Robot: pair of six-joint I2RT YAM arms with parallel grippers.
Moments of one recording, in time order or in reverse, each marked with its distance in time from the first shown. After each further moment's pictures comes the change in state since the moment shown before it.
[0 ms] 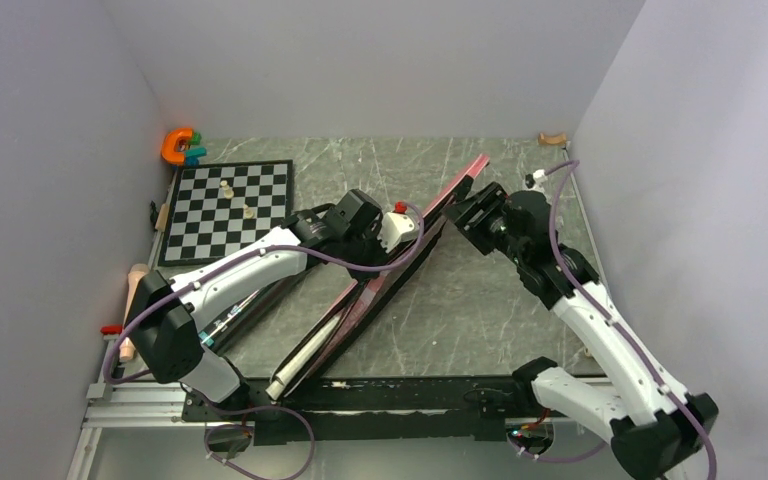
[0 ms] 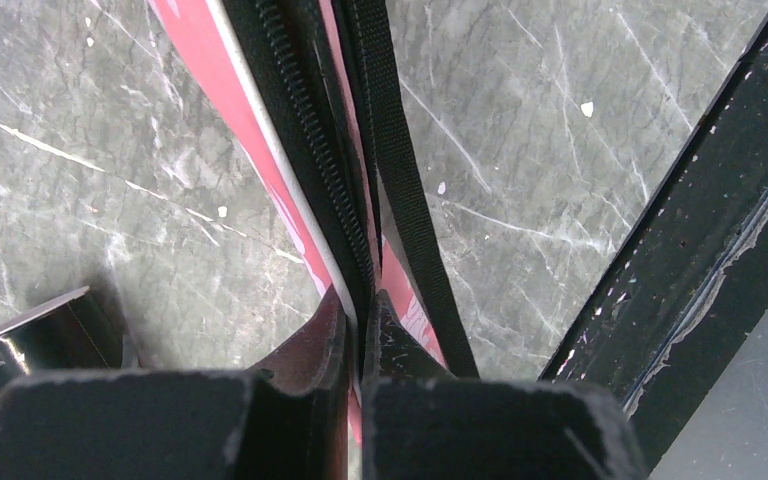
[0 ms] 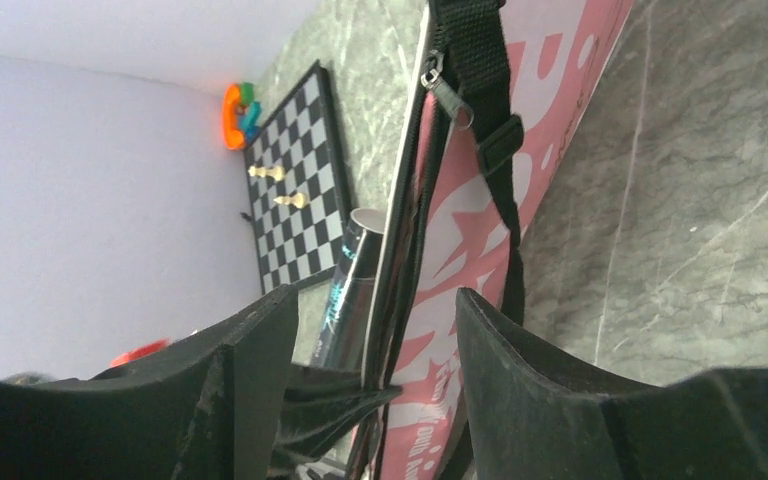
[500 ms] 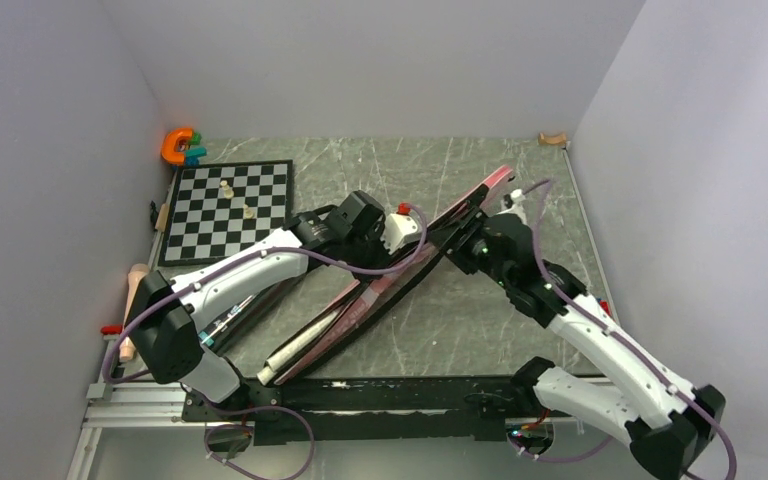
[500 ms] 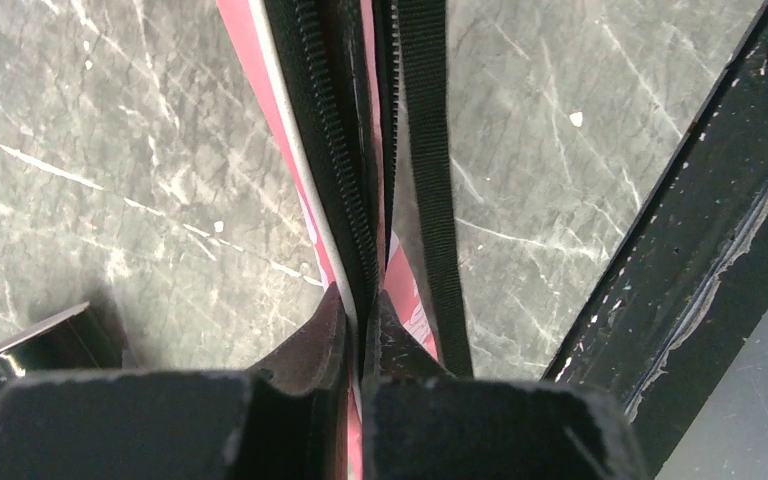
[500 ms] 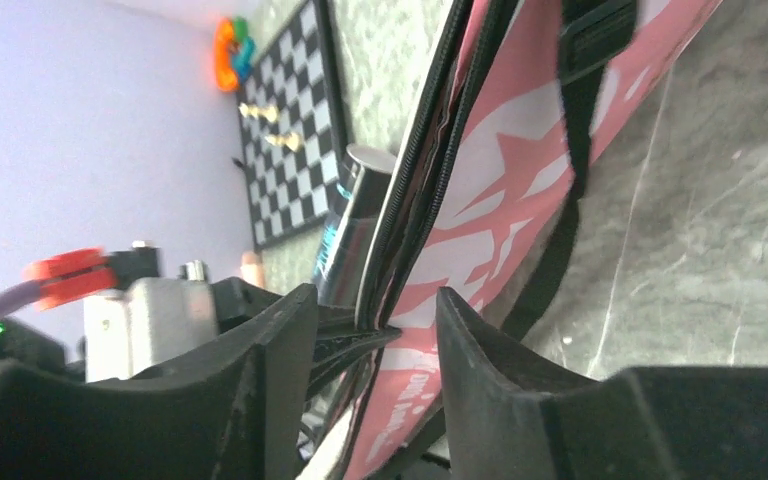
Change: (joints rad) left arm -0.024 0.000 0.000 0.029 -0.002 0.001; right arm 0.208 0.010 -0.100 0.027 0.090 0.073
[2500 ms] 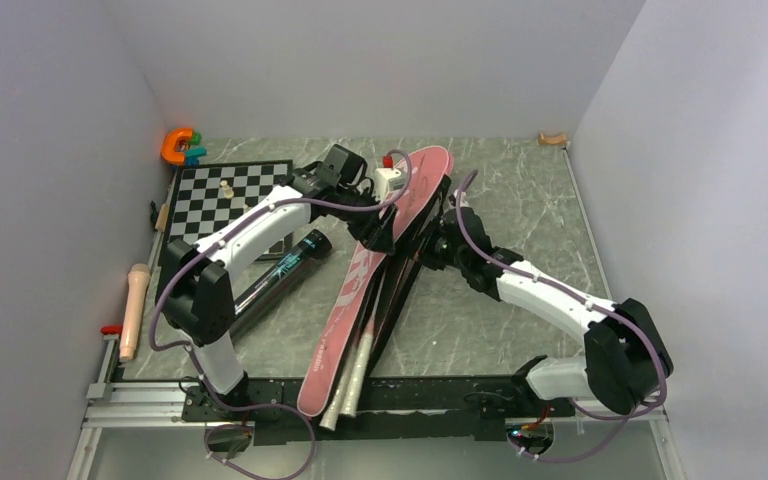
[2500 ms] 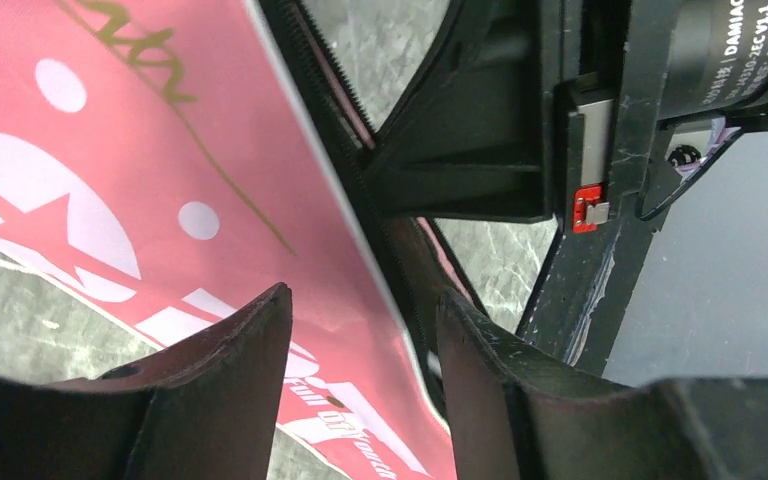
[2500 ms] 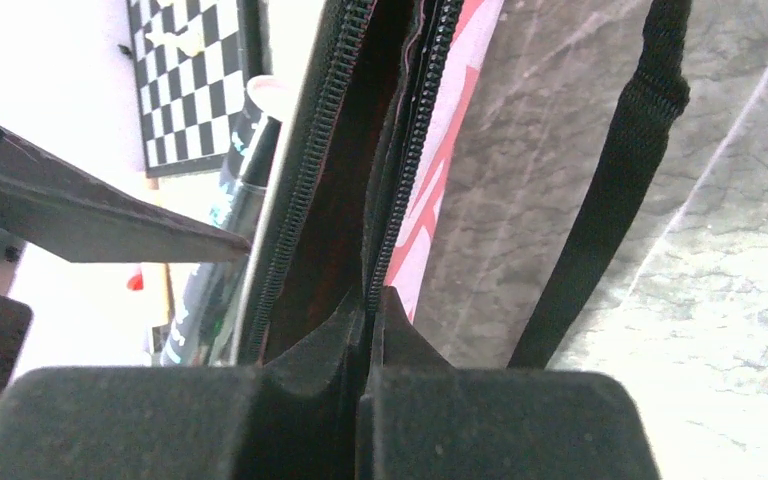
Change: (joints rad) left arm 0.259 0.231 0.232 -0.034 0.433 -0.055; right arm -0.064 0.383 -0.130 0.433 -0.239 -0.200
